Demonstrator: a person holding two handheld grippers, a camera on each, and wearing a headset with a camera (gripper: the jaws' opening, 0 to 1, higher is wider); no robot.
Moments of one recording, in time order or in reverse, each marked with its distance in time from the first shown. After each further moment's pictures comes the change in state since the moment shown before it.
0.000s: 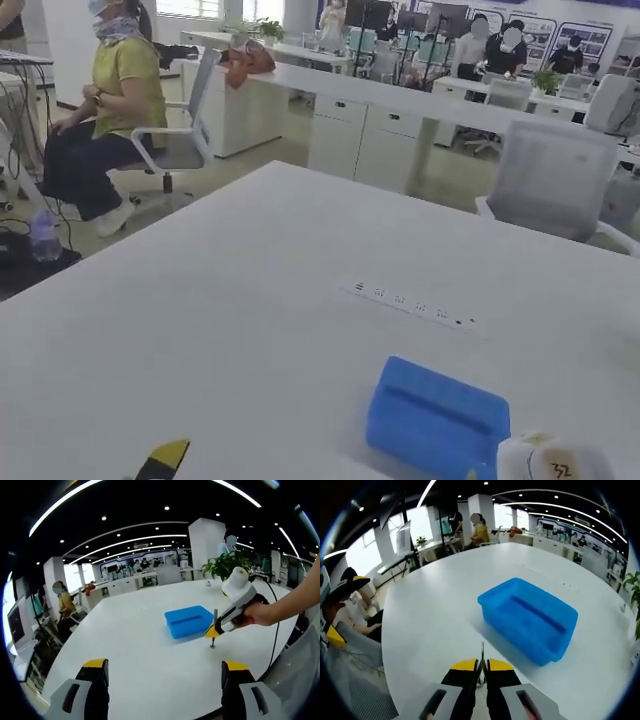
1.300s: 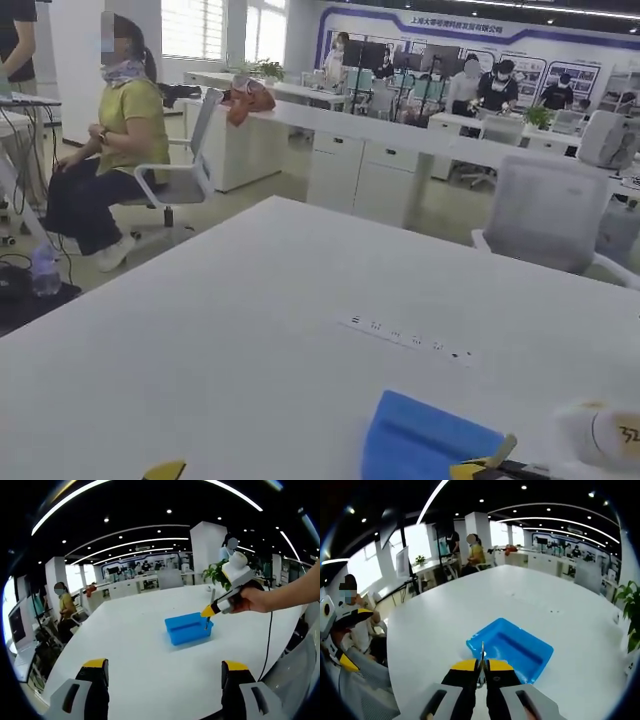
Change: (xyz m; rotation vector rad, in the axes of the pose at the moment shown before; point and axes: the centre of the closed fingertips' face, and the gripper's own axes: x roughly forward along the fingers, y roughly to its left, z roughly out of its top) left arm -0.007 -0.001 0.018 -0.017 -0.024 0.004; right arm -0.040 -0.028 0.076 0.017 -0.170 -0.012
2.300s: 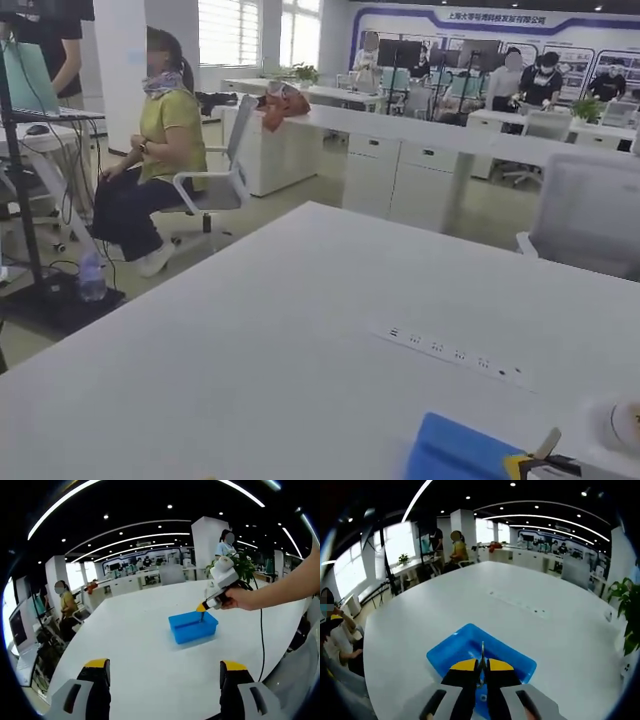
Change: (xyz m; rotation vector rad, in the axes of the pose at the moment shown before) left arm 0.009 0.009 0.007 0.010 0.046 0.005; right arm 0.051 -0.066 0.001 0.038 0.048 -0.137
